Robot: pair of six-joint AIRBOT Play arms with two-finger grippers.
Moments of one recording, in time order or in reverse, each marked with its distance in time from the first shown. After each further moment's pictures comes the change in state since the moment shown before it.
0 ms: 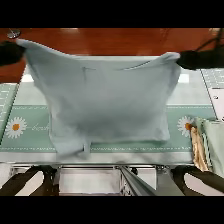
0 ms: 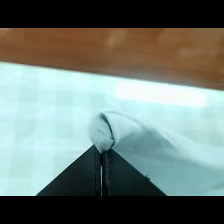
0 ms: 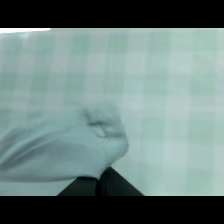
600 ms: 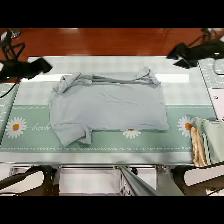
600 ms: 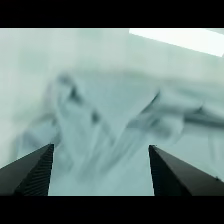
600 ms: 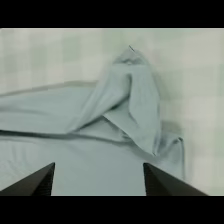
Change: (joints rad) left arm 0.025 -0.274 0.019 0.101 -0.129 -0.117; right arm -0.193 -0.450 0.393 0.230 0.319 0.001
